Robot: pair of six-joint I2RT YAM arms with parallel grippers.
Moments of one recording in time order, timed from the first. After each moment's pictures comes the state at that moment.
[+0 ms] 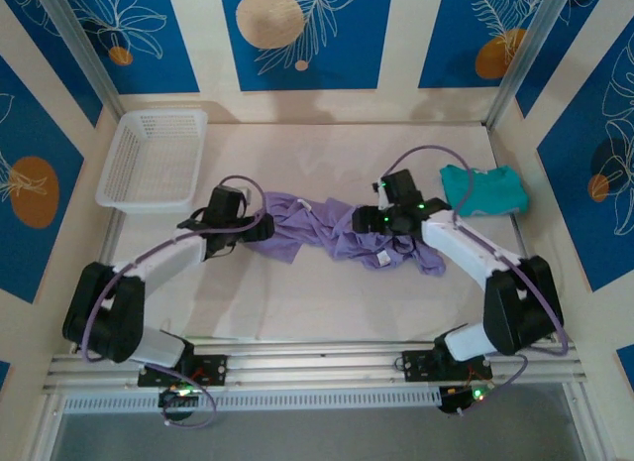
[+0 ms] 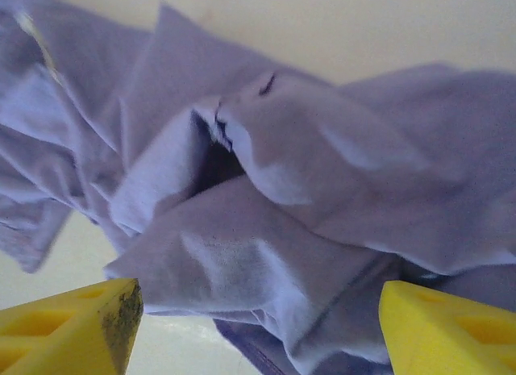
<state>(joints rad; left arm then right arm) -0.40 1.47 0.81 -0.25 0.05 -0.41 0.43 1.47 0.97 -0.53 -0.09 0.36</state>
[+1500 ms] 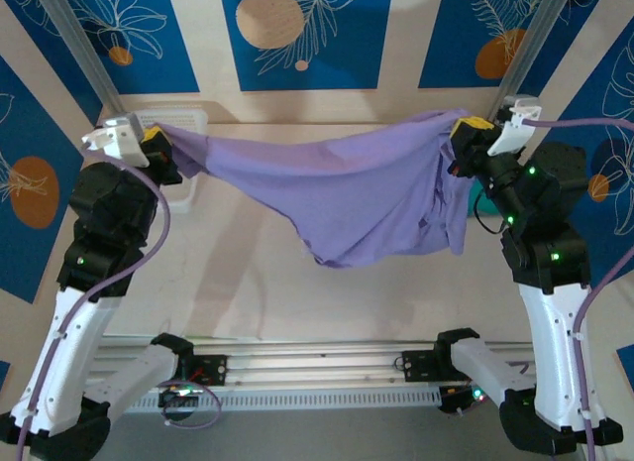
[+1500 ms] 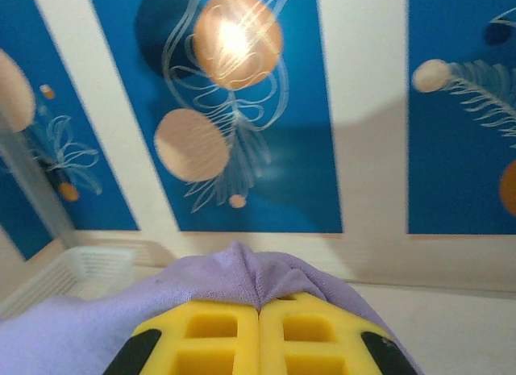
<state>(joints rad) -0.34 0.91 1.30 -0.38 -0.33 -0.16 0.15 0.92 1.47 -0.55 -0.16 0.20</state>
